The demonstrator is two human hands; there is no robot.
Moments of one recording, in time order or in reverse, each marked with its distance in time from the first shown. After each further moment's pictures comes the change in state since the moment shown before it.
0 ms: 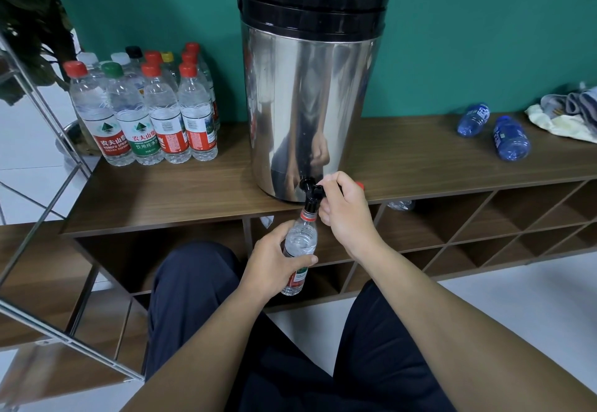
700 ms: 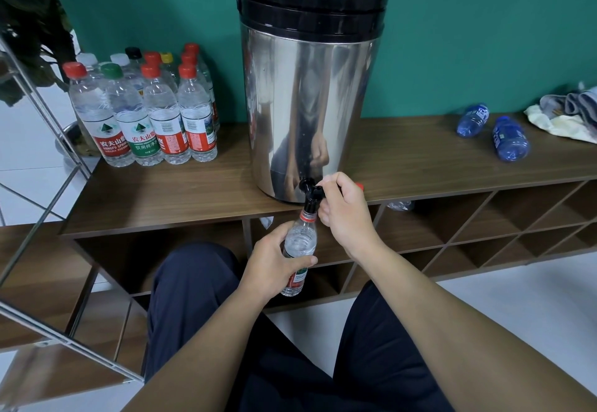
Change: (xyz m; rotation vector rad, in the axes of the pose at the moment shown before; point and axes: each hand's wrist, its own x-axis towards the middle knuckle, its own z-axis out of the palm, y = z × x) left_hand 0.003 -0.004 0.000 -0.018 -0.013 0.002; right_hand -0.001 -0.002 0.001 0.010 0.000 -0.014
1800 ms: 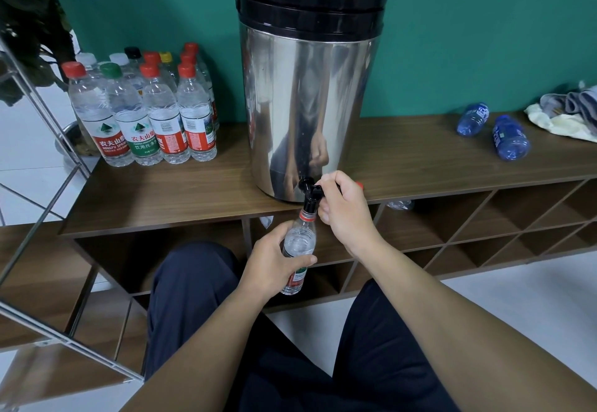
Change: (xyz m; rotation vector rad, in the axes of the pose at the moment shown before) left_hand -0.002 0.005 -0.001 0.010 0.003 -0.012; right_hand 0.006 0.003 -0.004 -0.056 -0.034 -0.015
